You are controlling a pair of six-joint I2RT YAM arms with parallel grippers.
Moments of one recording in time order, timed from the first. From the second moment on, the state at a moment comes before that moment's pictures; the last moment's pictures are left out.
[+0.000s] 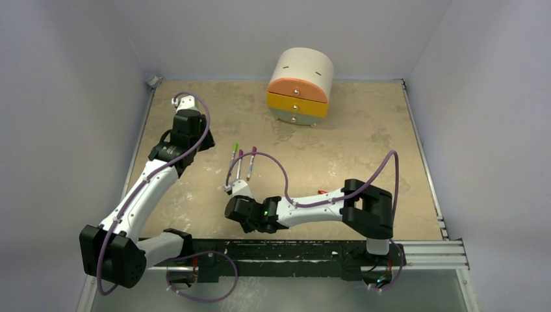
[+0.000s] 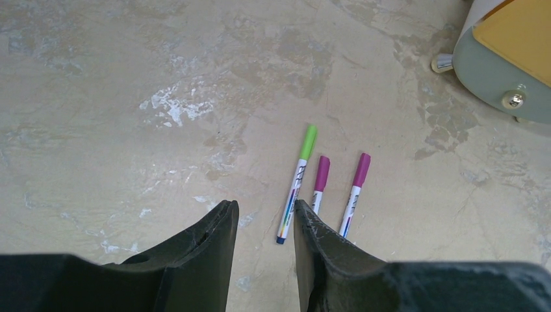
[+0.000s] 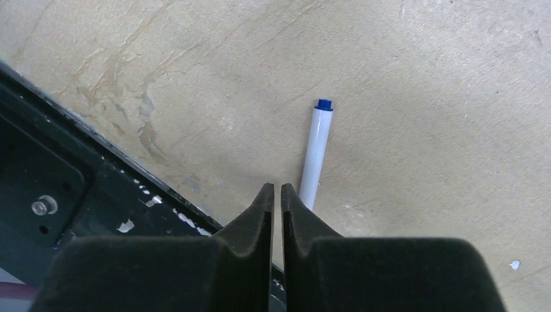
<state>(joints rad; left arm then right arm) -0.28 1.15 0.97 -0.46 -0.27 -0.44 1.39 1.87 1.20 -0.33 0.35 0.67</state>
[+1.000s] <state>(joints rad) -0.27 1.15 0.97 -0.45 -0.18 -0.44 1.33 1.82 1.09 -0.34 0.31 0.75</state>
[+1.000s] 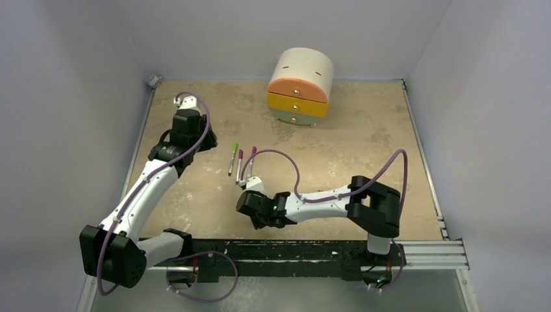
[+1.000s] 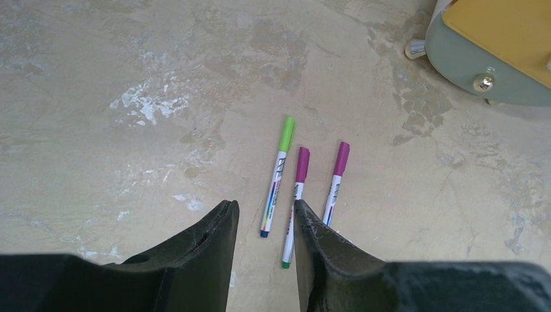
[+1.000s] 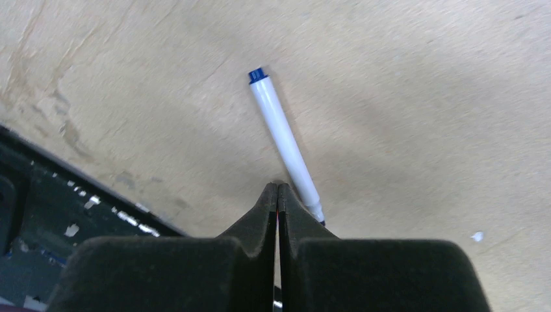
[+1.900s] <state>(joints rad) -0.27 1.10 0.94 -0.37 0.31 -0.27 1.14 1.53 1.01 -0.29 0.31 0.58</state>
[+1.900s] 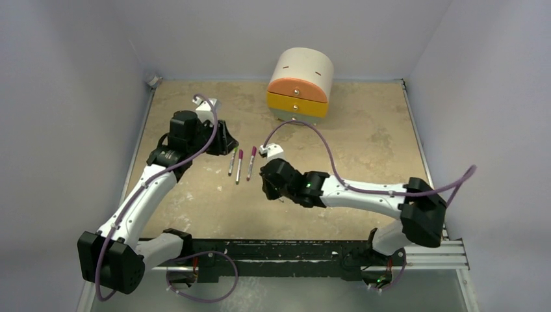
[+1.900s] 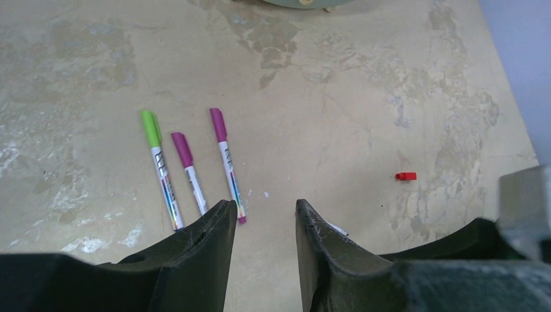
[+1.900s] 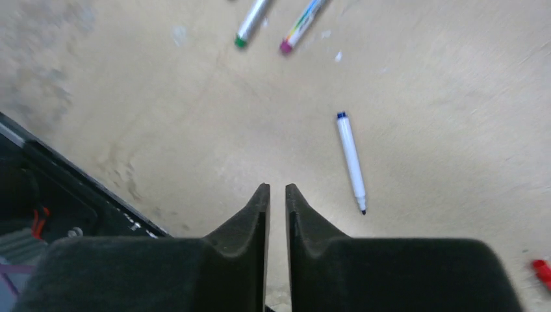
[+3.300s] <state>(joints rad) -0.36 1.09 0.86 -0.11 0.49 -0.50 0.97 1.51 0.92 -0.24 0.35 0.46</state>
